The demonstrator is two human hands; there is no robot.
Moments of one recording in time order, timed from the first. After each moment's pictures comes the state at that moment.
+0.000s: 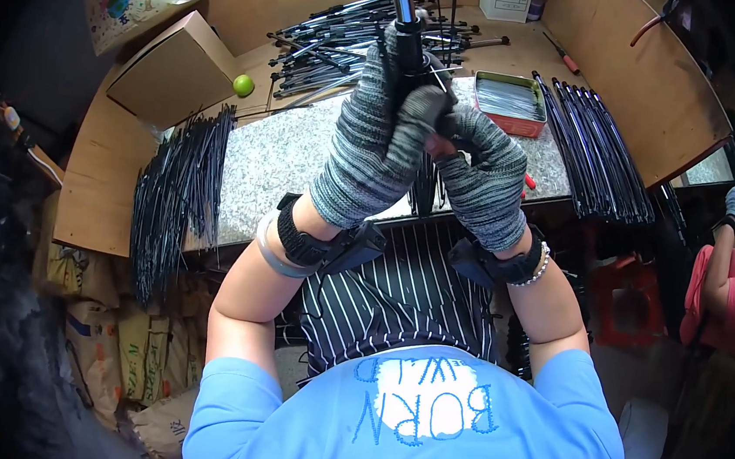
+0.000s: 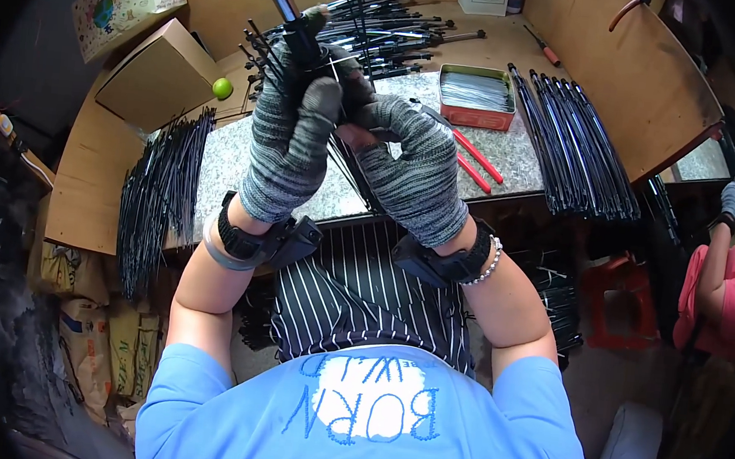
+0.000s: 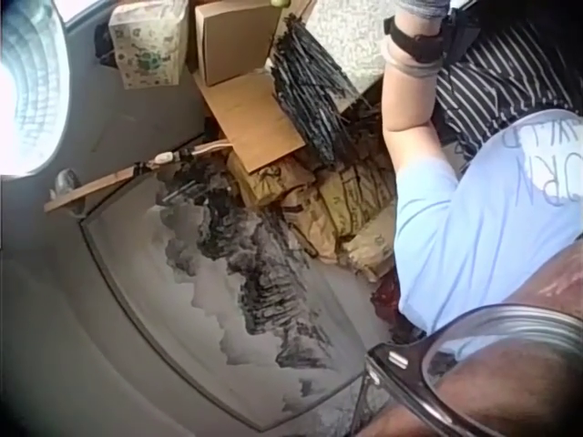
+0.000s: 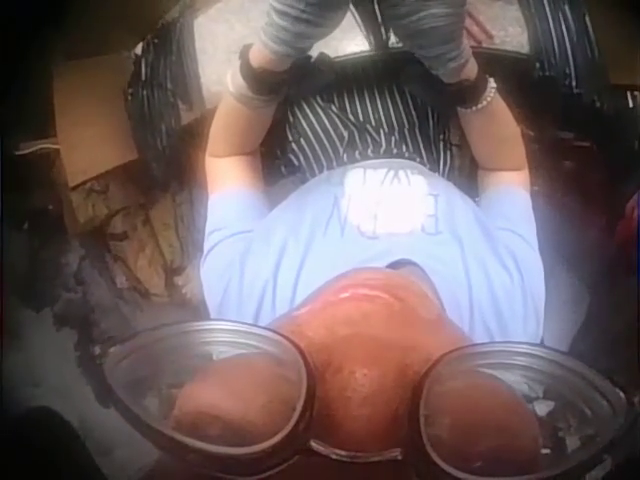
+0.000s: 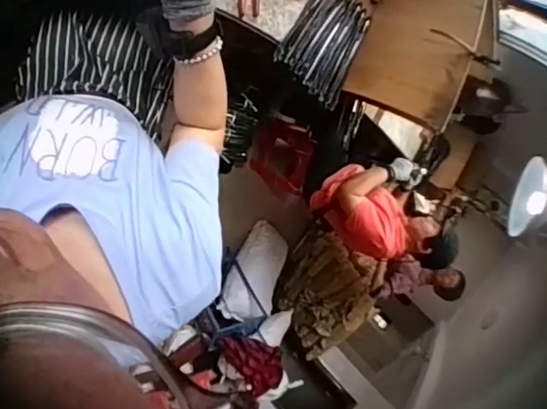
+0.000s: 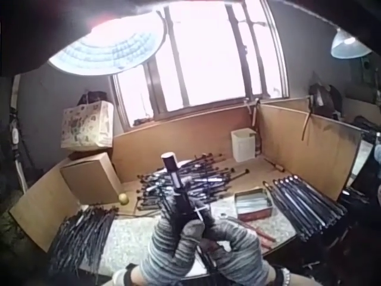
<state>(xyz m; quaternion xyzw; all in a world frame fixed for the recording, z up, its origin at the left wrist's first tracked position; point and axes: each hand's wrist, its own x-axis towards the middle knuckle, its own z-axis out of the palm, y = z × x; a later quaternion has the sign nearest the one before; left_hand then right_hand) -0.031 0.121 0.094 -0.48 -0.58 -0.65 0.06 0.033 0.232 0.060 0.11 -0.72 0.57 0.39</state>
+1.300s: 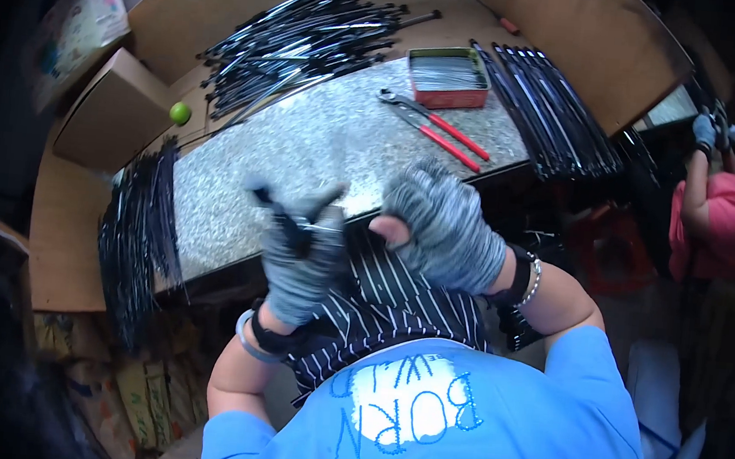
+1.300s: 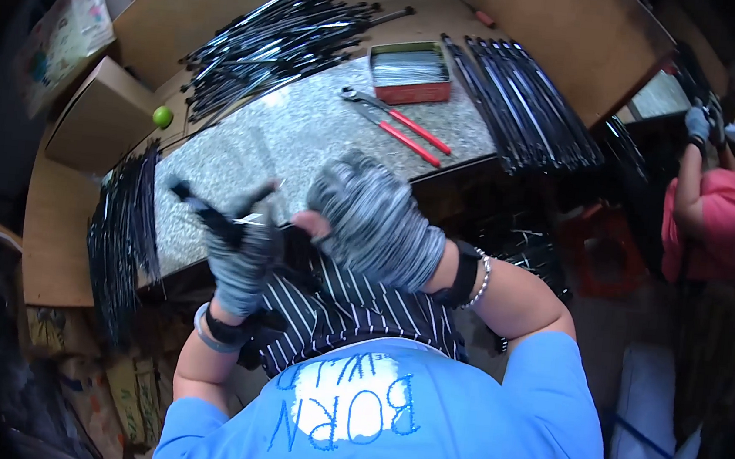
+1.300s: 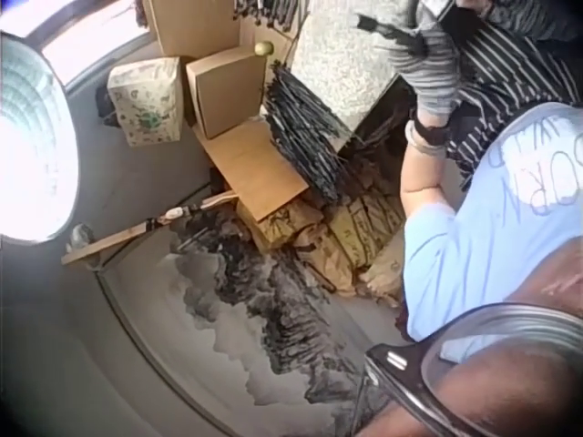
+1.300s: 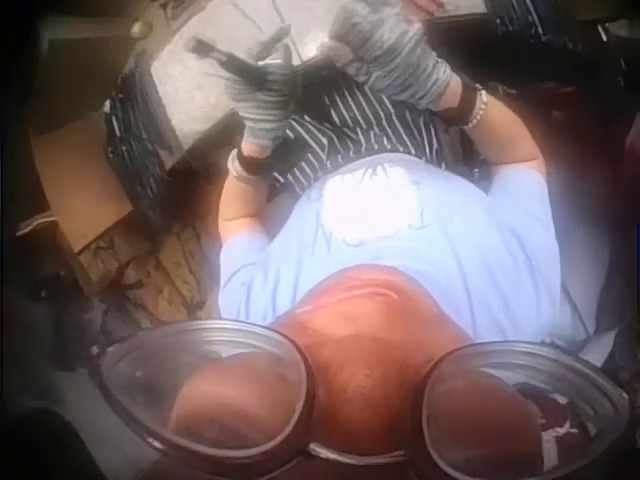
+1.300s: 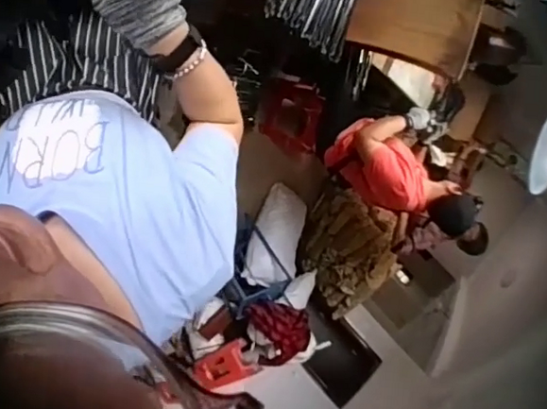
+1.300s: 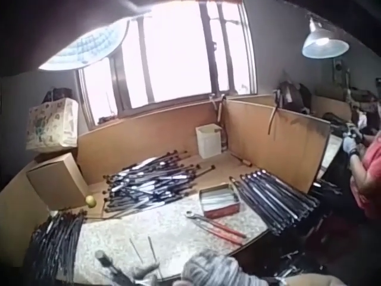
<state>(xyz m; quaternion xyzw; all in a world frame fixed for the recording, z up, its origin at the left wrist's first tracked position) 0.027 0.060 0.024 -0.25 -0.78 -0.57 0.01 0.089 0.246 0.047 0.09 -0.93 0.31 0.19</state>
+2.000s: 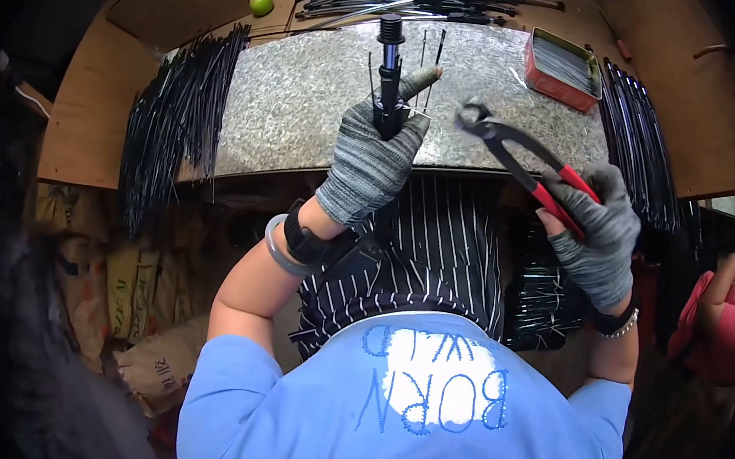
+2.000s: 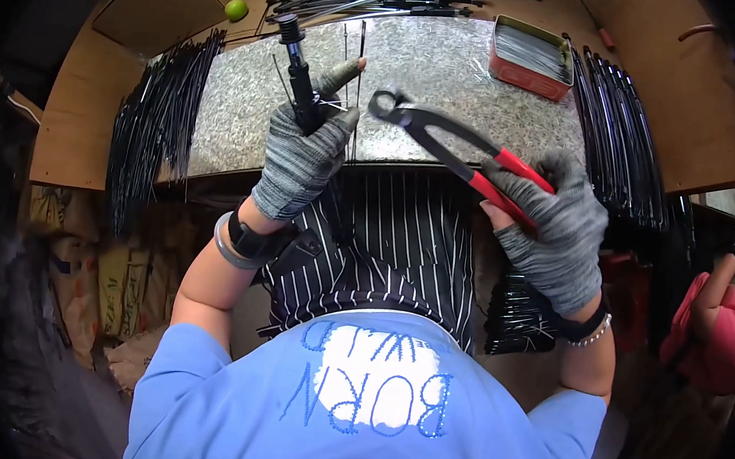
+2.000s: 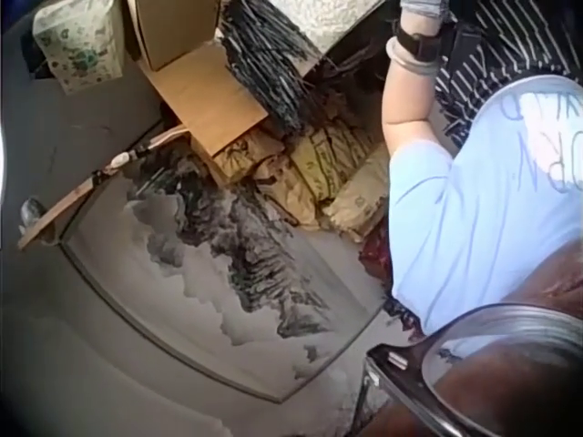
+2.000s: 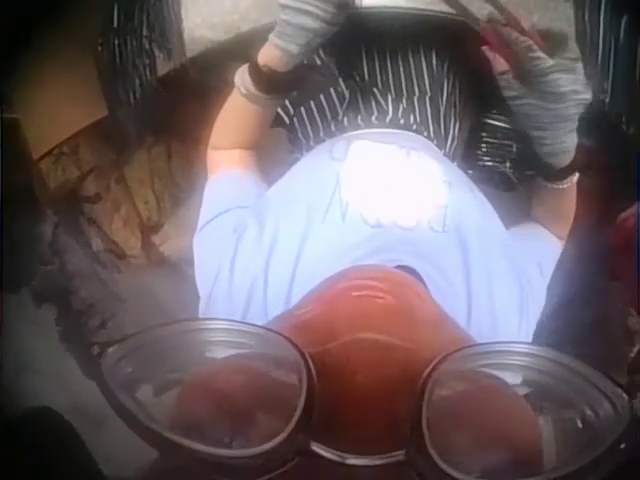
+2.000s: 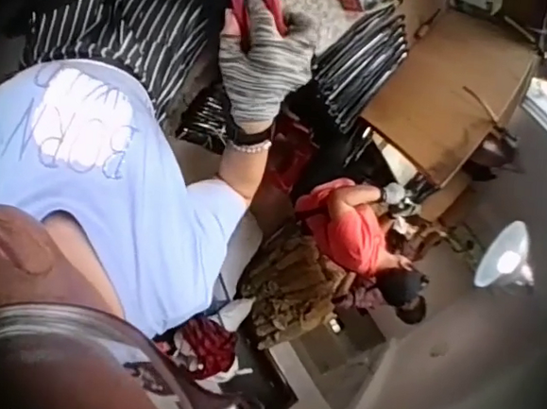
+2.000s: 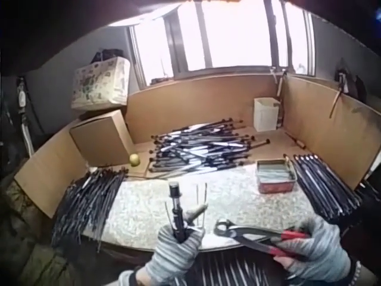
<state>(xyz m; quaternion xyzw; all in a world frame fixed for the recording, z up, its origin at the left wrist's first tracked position) -0.007 0.063 0.024 -0.19 -0.72 -0.66 -0.08 0.116 0.284 0.051 0.08 -0.94 0.26 0.21</state>
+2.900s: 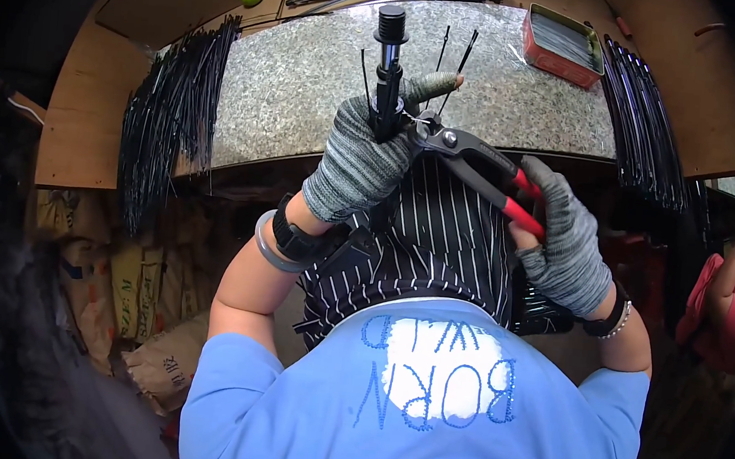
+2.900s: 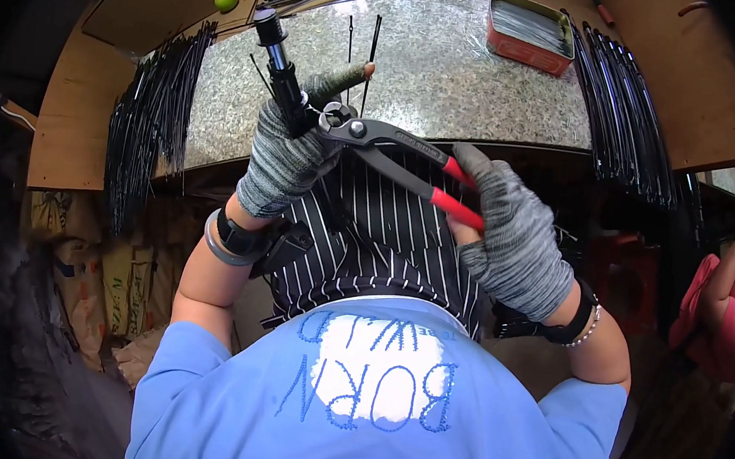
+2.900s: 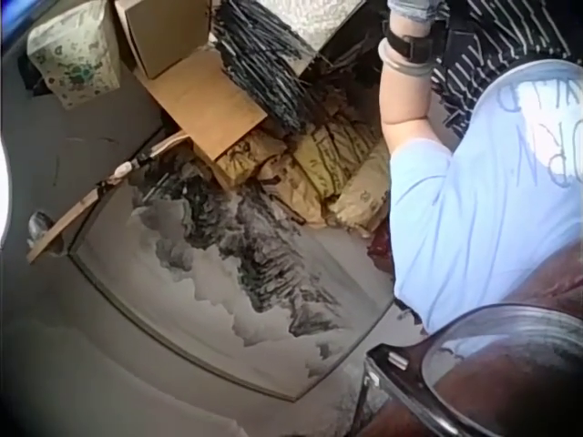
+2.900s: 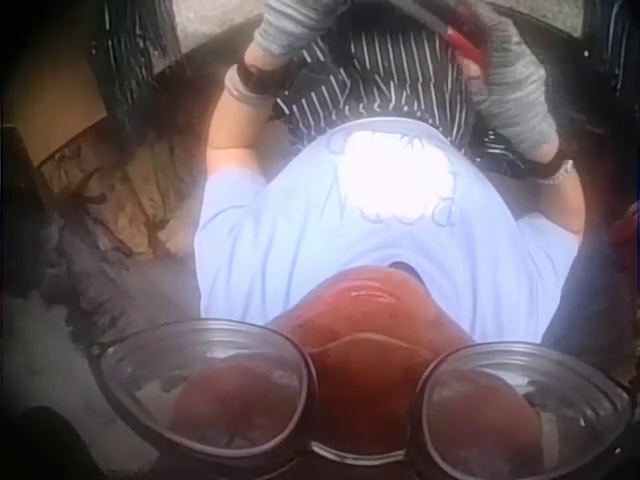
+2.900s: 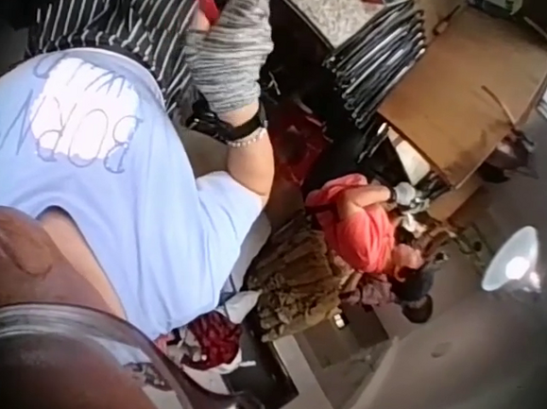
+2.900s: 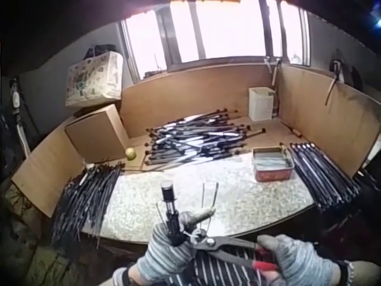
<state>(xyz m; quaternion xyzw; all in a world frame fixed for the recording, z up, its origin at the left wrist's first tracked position) -0.002 0.056 0.026 -0.26 -0.68 -0.67 -0.16 0.129 0.255 0.026 0.09 -0.93 0.32 0.15</state>
